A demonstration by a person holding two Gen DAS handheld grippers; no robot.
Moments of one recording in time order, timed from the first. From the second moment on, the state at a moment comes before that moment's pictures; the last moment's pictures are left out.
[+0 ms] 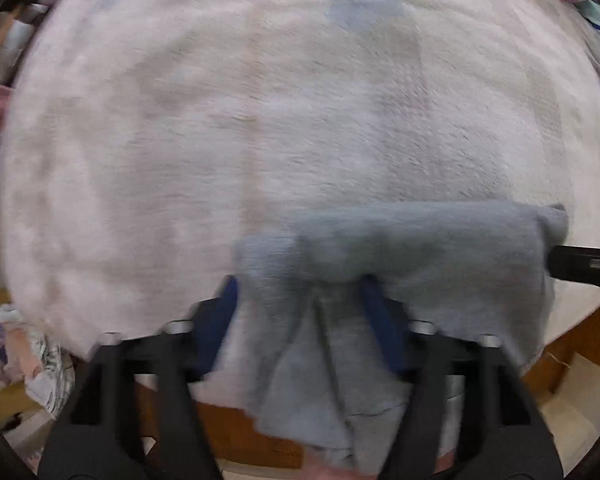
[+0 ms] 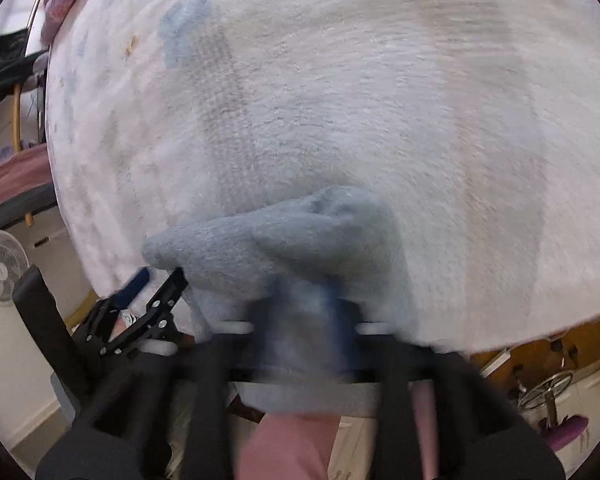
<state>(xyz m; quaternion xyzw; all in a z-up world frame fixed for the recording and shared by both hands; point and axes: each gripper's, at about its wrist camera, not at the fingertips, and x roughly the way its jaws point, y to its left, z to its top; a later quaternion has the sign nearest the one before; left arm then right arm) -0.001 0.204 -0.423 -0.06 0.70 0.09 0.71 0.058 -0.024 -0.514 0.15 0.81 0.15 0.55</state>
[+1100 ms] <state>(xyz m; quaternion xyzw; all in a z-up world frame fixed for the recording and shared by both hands) -0.099 0.315 -0.533 -0.45 0.67 -0.18 0.56 0.031 -0.011 -0.622 0.23 0.81 0.33 0.43</state>
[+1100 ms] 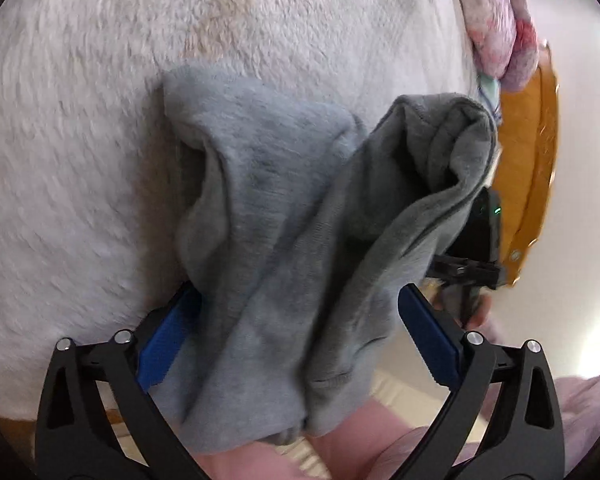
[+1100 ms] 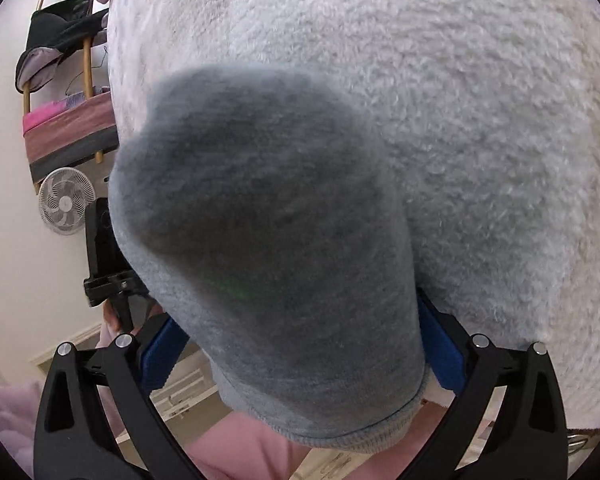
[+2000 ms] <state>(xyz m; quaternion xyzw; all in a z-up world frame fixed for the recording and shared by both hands) -0.098 0.280 -0.447 -0.50 0.62 -0.11 0.59 0.018 -0.017 -0.560 0.28 0.79 0.28 0.46</state>
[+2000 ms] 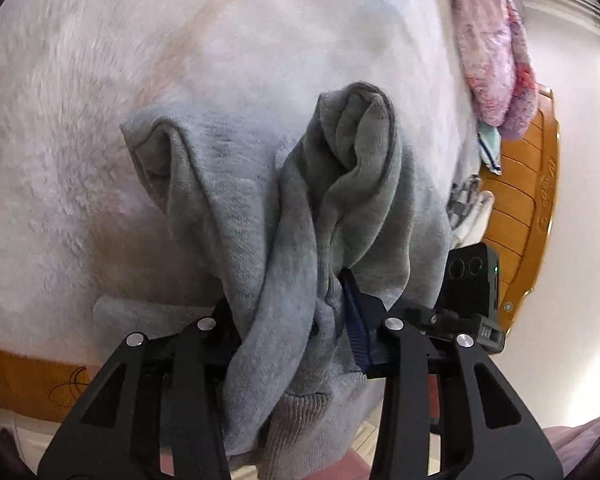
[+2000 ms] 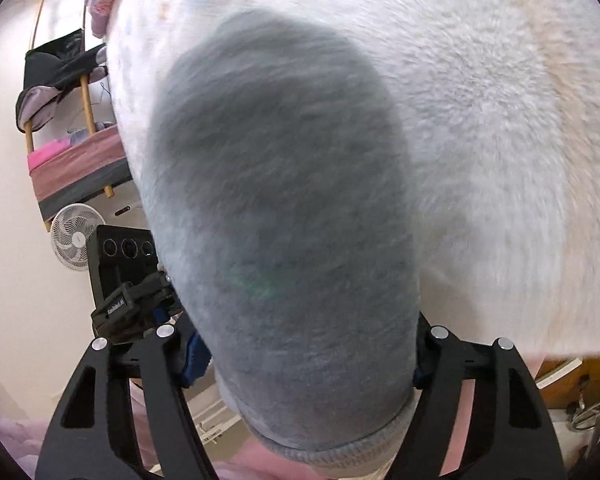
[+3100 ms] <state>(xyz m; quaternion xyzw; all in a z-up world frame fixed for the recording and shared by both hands) -0.040 -0.119 -0.162 -0.36 0.56 -0.26 0.70 -0.020 -0.389 -0.250 0.35 0.57 0.15 0.73</state>
